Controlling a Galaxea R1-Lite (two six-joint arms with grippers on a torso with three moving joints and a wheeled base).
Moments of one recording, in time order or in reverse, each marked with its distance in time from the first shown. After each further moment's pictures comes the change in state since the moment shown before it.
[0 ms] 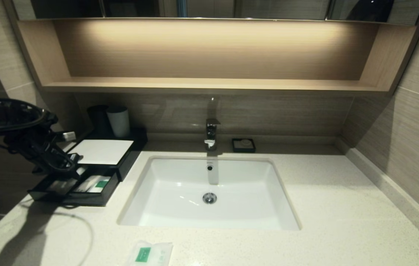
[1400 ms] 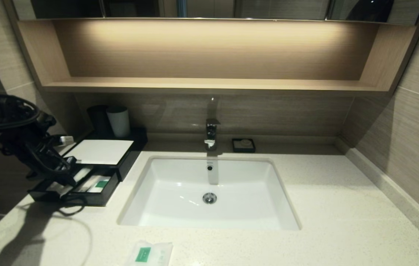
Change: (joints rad) left arm -0.001 -0.029 0.000 0.151 -0.008 -0.008; right arm 0.000 0.000 0.000 0.001 0.000 0.000
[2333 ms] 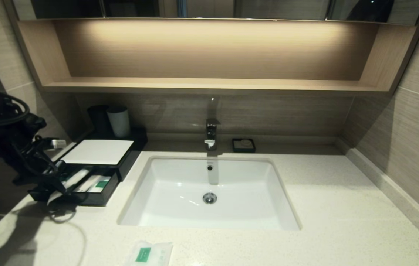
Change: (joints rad) left arm 0.038 -0.022 0.003 0.111 0.003 0.067; right arm 0.000 0.000 0.000 -0.001 0.000 0.000
